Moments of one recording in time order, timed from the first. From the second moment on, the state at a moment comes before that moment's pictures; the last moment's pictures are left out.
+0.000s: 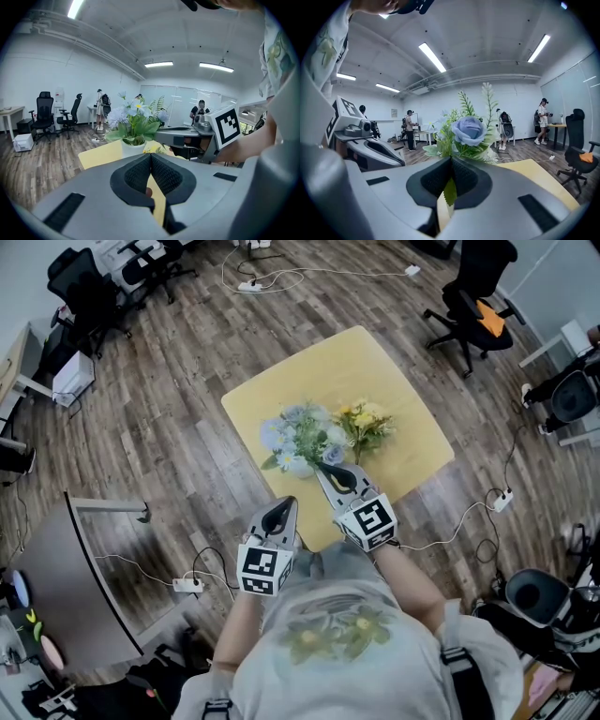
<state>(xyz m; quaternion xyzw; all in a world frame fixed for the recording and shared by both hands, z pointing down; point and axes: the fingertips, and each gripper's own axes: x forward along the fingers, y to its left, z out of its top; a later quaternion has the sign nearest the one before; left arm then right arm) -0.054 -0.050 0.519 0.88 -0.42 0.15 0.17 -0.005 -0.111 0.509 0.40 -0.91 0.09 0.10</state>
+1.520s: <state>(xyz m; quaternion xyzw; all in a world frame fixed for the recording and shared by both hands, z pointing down) -0.061 -0.040 0.517 0.88 -0.42 0.15 0.17 0.010 -0.088 0.520 0.42 -0.89 0.14 0.10</state>
